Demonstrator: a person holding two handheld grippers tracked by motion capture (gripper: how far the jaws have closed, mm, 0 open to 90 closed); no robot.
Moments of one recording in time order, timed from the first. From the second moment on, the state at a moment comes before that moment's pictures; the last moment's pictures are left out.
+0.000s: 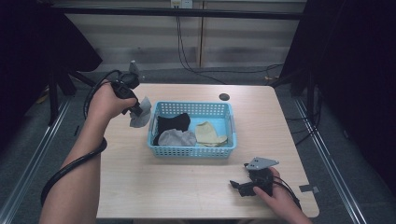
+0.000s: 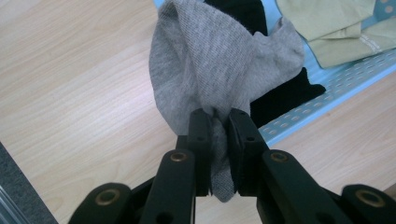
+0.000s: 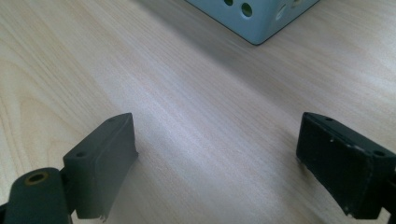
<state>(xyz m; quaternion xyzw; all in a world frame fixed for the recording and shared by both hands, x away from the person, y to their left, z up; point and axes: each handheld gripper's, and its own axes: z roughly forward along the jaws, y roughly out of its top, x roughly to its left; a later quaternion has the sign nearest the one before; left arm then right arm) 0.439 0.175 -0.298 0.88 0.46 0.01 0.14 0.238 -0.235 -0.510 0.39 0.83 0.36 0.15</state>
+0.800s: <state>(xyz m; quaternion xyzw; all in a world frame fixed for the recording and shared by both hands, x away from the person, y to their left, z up) 0.433 0.222 -0.338 0.85 0.51 0.00 0.13 0.238 -0.235 -0.510 0.39 0.83 0.36 0.15</state>
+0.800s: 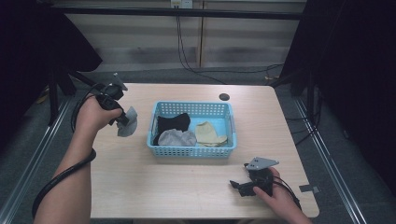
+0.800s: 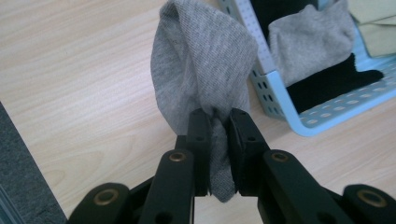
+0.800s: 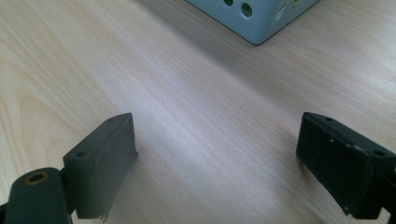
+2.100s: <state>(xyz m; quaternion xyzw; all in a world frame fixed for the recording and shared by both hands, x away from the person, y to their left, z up) 0.430 0.219 -0.392 0.84 0.53 0.00 0.14 0.238 -0.234 -0.510 0.39 0.83 0.36 0.15</state>
